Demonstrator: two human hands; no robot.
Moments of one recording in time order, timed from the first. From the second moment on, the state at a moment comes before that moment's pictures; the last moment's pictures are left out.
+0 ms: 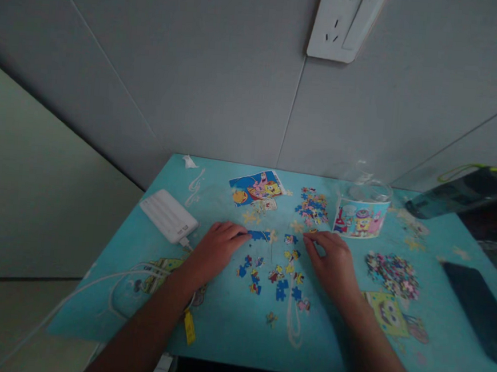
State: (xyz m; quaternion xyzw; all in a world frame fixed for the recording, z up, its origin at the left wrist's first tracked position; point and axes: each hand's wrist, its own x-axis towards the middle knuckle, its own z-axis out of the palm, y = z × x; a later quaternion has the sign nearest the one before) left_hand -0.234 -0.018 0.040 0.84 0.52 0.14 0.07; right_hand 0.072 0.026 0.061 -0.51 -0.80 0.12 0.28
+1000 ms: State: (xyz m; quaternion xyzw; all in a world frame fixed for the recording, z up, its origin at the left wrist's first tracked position) left_hand -0.221 -0.021 0.039 0.85 0.51 0.11 0.05; right_hand 0.058 0.020 0.049 -0.45 -0.84 0.15 0.25
